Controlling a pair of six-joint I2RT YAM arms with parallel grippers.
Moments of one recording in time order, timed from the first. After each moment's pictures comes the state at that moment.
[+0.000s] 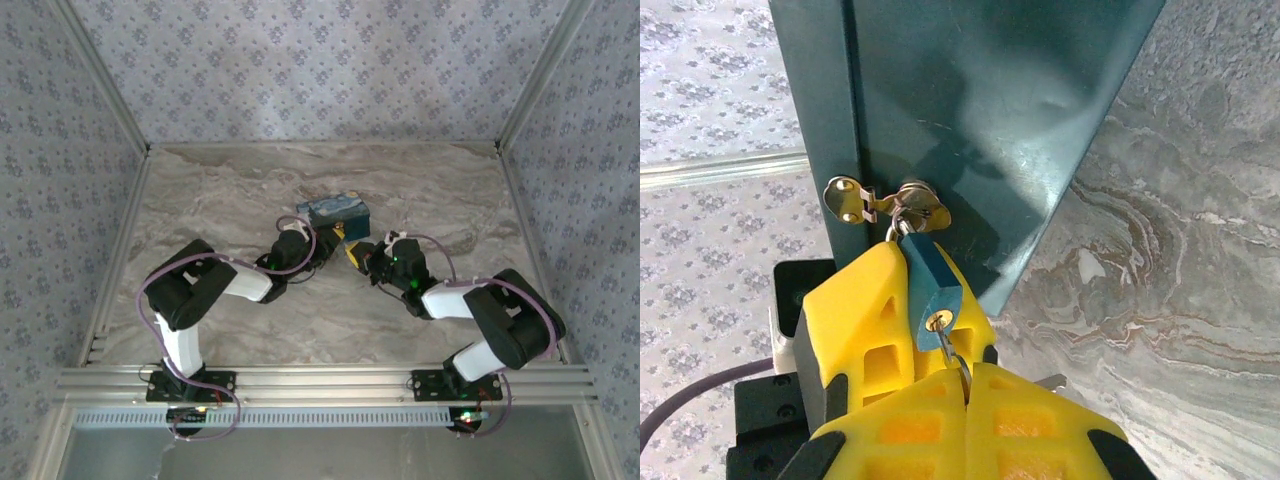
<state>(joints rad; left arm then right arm) -0.79 1.86 0.73 0.91 0.08 -1.43 0.53 1.50 0.37 0.83 -0.27 1.51</state>
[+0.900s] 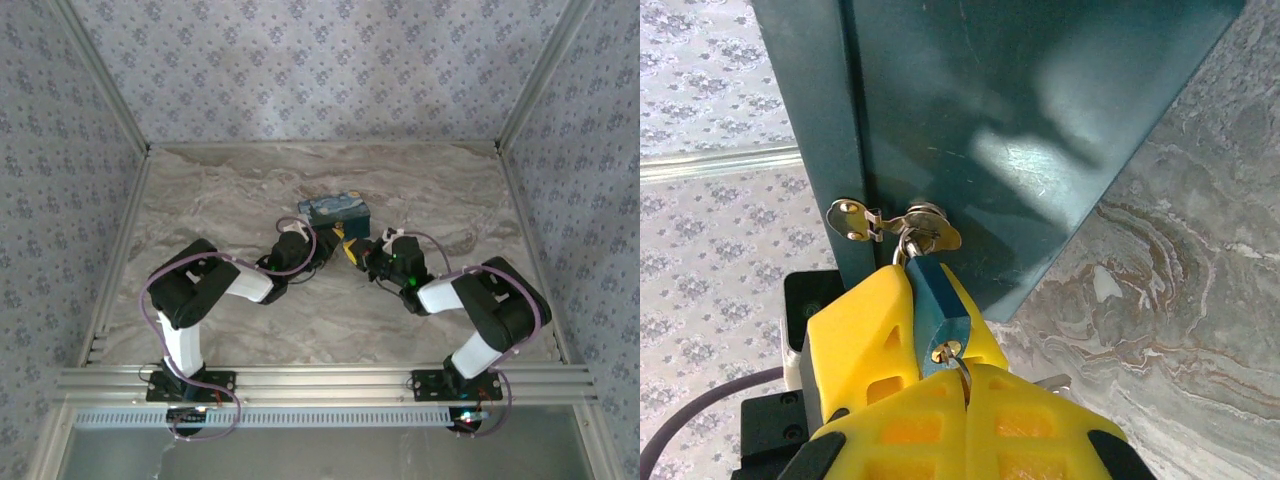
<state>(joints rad) -0.80 1.87 0.72 0.94 0.06 -1.44 0.50 1.60 0.40 0.92 -0.34 1.50</state>
